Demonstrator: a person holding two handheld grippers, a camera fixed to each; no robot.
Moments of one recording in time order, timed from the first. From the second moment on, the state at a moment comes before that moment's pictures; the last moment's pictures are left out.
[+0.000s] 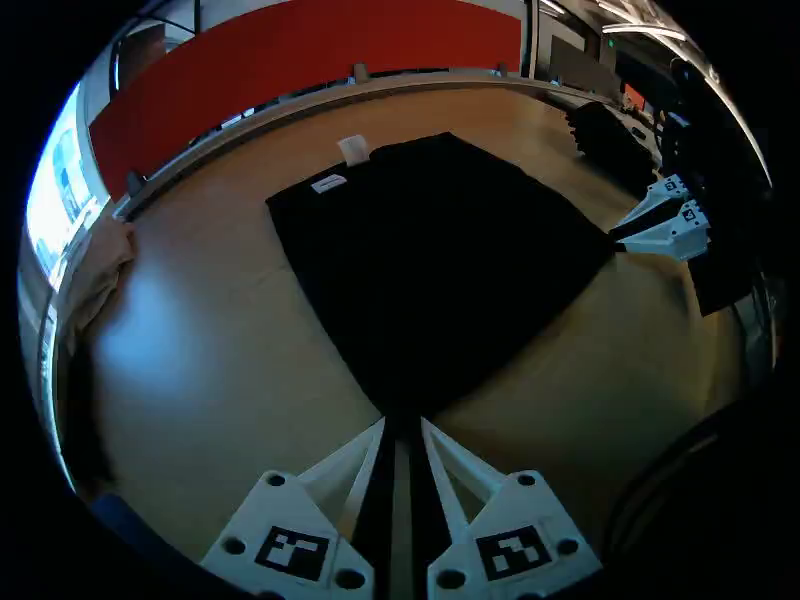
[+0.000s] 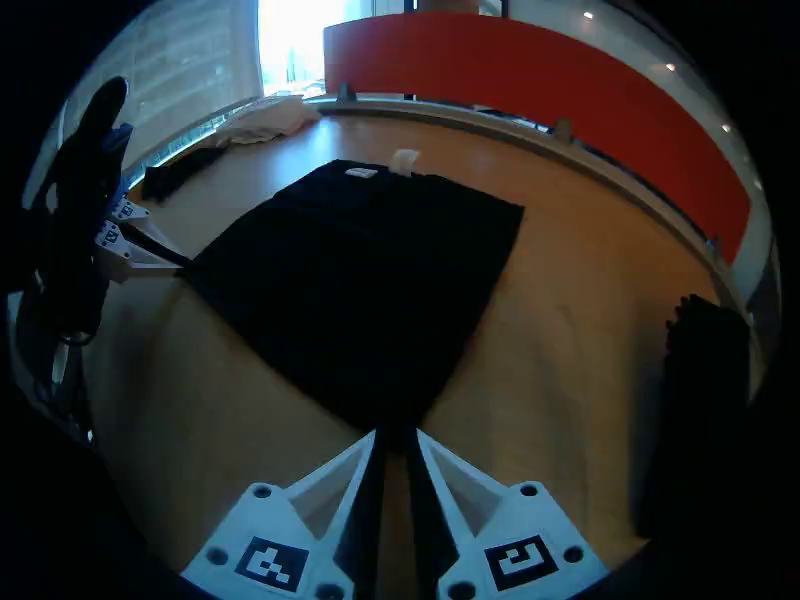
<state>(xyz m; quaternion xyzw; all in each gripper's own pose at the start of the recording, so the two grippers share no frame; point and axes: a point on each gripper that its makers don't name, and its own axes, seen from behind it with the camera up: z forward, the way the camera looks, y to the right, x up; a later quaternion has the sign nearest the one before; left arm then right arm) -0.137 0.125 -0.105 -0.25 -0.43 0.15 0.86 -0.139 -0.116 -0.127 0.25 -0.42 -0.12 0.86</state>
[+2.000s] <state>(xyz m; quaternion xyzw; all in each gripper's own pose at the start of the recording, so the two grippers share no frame) -0.014 0.129 -0.146 -0.22 -0.41 0.01 0.88 0.003 -0.129 -0.165 0.27 -0.37 -0.06 0.89</state>
